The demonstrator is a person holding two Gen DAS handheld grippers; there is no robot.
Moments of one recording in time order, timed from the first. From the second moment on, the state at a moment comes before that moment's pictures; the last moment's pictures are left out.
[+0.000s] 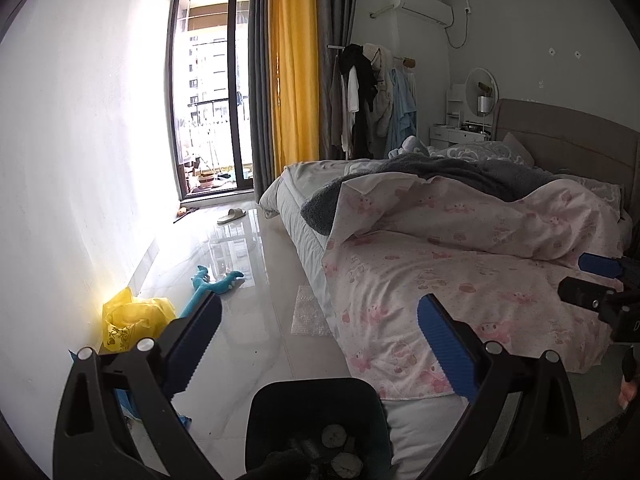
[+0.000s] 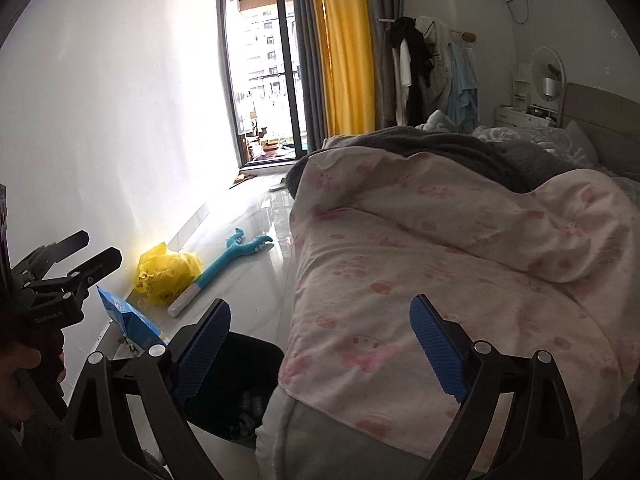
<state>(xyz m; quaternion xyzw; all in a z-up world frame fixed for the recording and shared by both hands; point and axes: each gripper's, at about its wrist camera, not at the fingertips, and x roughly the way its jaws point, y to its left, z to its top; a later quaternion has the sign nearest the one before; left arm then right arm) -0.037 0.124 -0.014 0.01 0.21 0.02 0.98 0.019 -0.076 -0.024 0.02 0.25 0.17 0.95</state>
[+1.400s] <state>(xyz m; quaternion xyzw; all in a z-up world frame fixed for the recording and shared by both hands) -0.137 0.095 -0.003 0.01 0.17 0.03 0.99 -0.130 -0.204 -0.018 0.05 0.17 0.11 0.98</state>
